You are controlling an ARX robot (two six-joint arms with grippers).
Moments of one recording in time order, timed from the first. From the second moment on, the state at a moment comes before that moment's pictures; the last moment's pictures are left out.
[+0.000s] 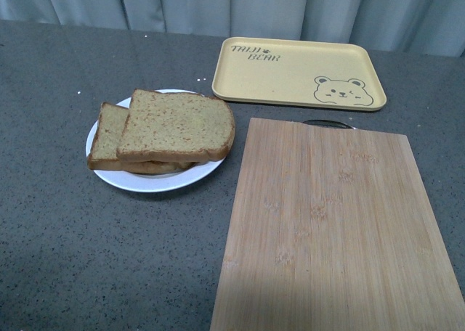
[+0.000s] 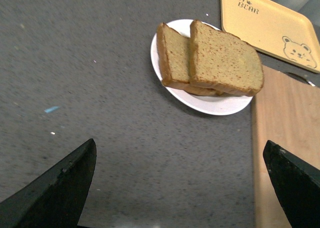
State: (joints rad) left arm -0.08 0.54 0.15 -0.09 0.03 -0.34; right arm 0.00 0.00 0.00 0.00 0.00 0.00
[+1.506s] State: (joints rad) left arm -0.37 1.96 0.69 0.45 0.00 -1.32; right arm 0.00 0.00 0.00 0.00 0.00 0.00
